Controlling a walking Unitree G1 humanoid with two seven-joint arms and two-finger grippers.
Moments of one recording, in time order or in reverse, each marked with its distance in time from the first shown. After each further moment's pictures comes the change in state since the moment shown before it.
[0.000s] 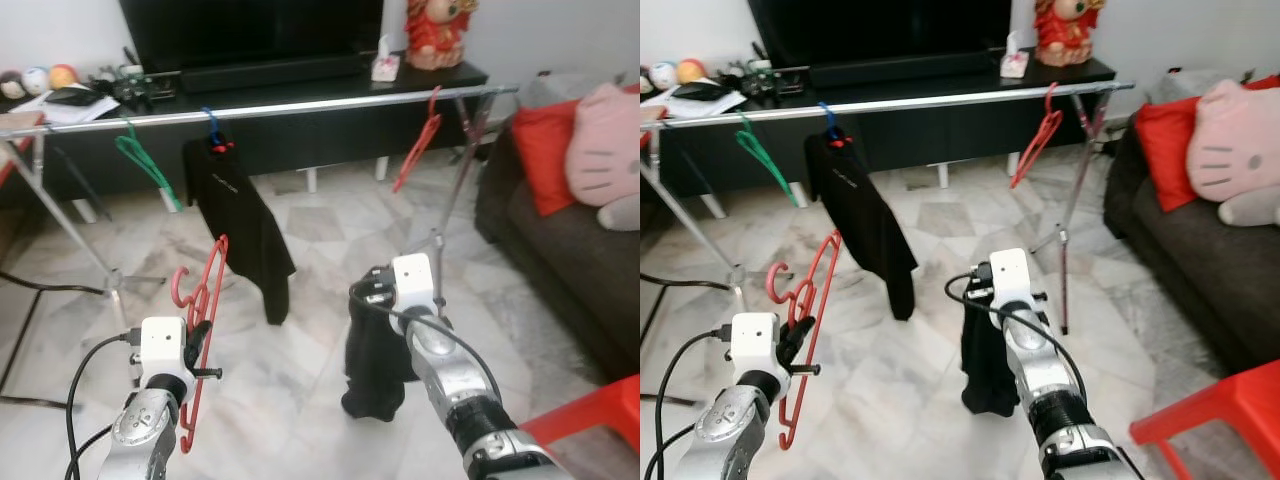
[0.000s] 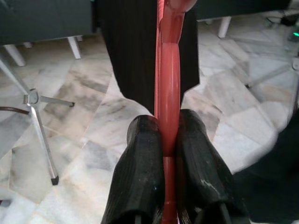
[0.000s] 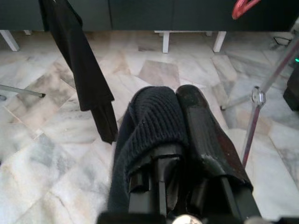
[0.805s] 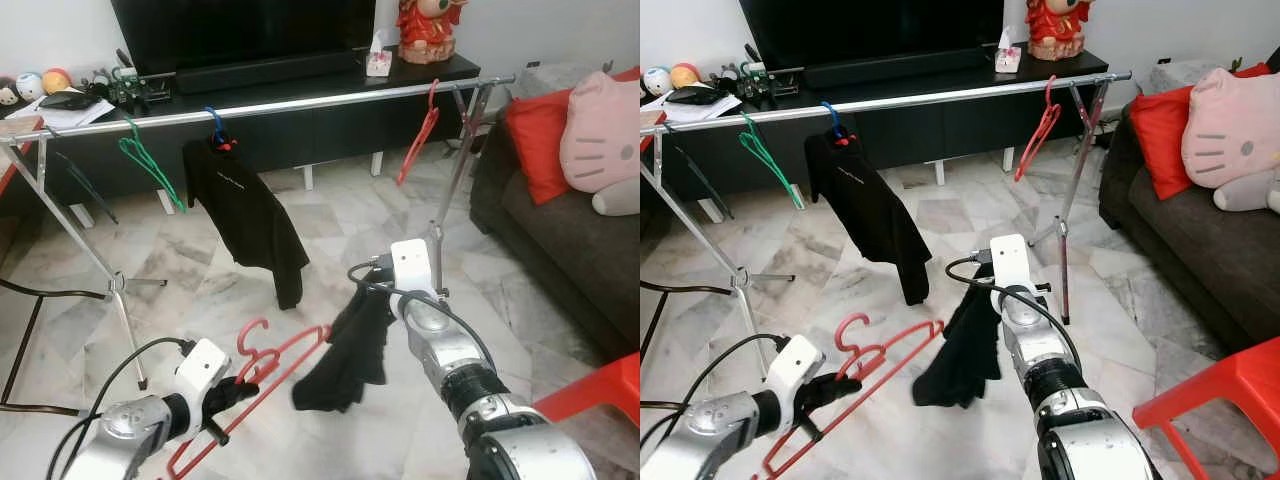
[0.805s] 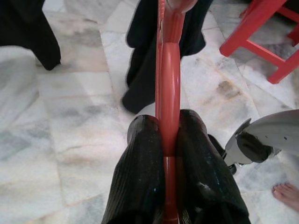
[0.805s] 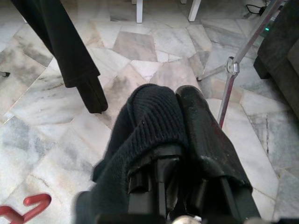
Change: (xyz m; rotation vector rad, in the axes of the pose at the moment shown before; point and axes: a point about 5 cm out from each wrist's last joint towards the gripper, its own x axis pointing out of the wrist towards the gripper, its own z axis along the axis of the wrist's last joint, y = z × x) left arm -0.018 -0.007 -0.008 0.267 0.371 -0.709; right arm 0.016 0.000 0.009 -0.033 0.134 -0.081
